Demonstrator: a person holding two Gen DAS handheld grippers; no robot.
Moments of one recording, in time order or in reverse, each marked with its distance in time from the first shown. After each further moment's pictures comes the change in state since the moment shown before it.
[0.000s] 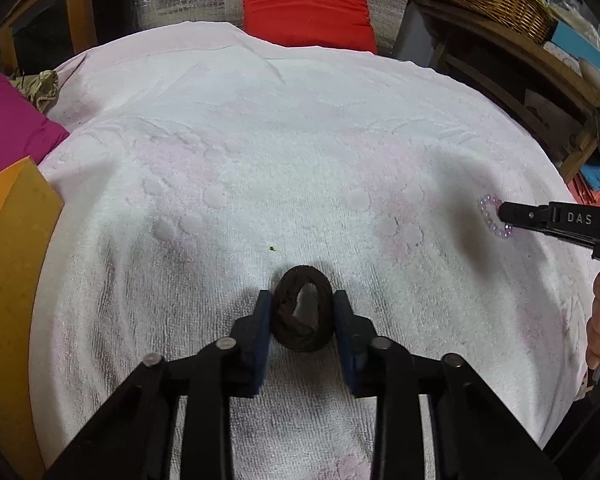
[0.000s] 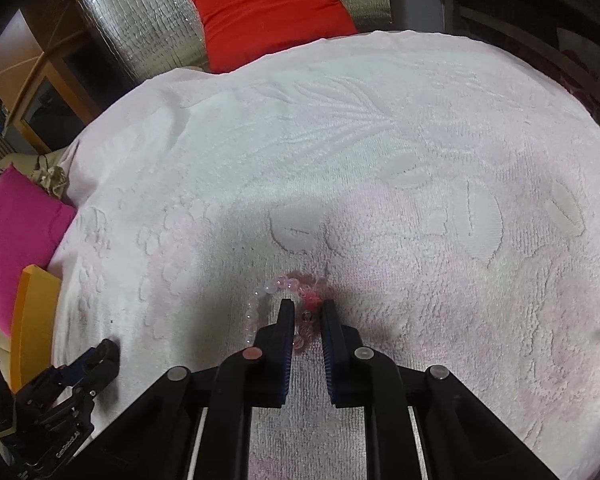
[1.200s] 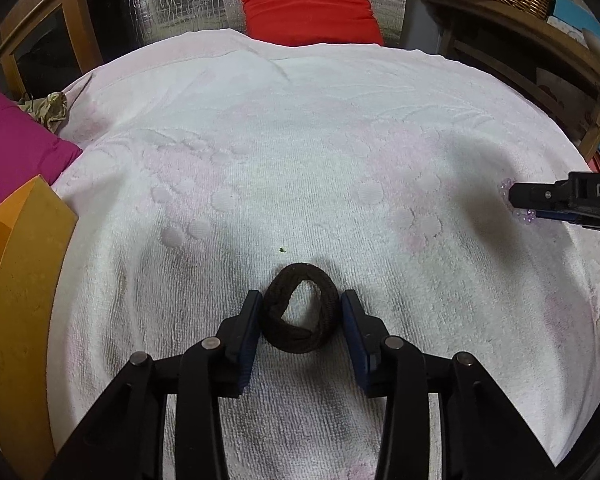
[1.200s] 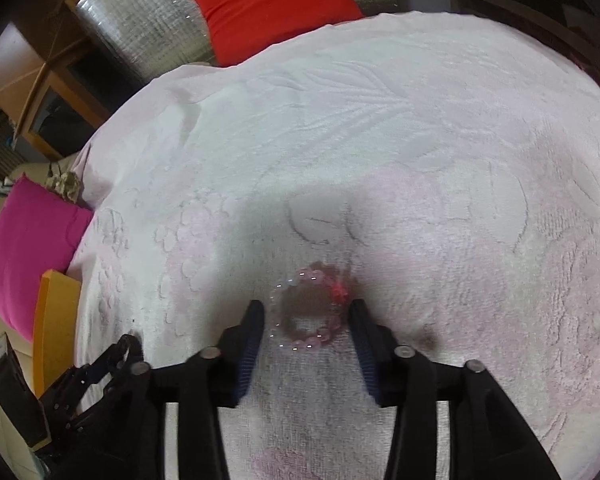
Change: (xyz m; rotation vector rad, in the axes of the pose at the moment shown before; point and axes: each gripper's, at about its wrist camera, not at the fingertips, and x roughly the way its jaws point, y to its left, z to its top) left arm 0.010 -0.019 -0.004 0.073 -0.002 0.106; right arm 0.009 0.011 -0.002 -0.004 0.037 0.028
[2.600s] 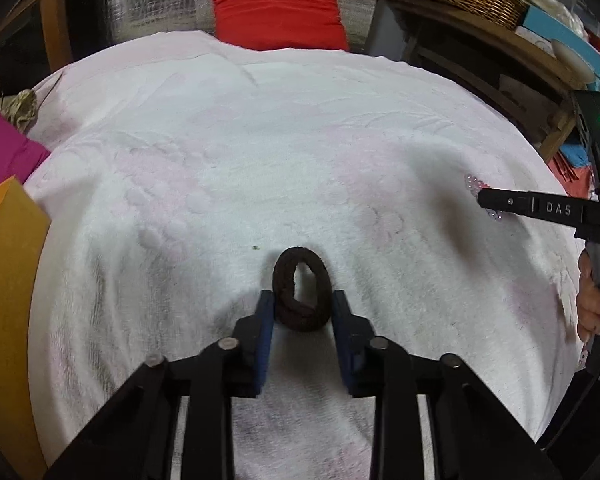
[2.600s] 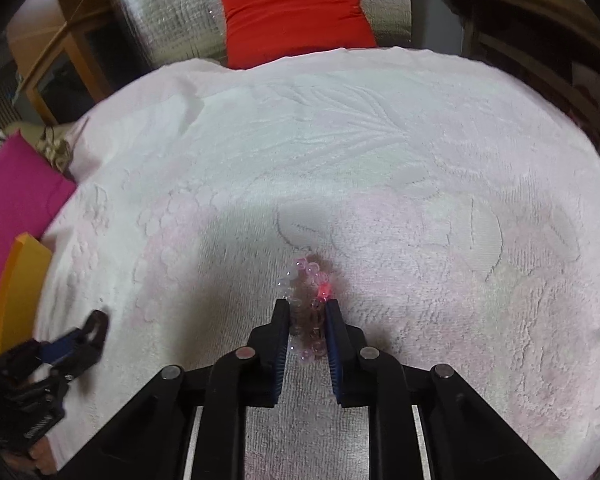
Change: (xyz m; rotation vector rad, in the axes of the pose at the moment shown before) left arm -0.017 0.025 -0.007 0.025 -0.014 -0.186; right arm -0.009 -0.004 -0.004 -0.091 -0.063 -0.056
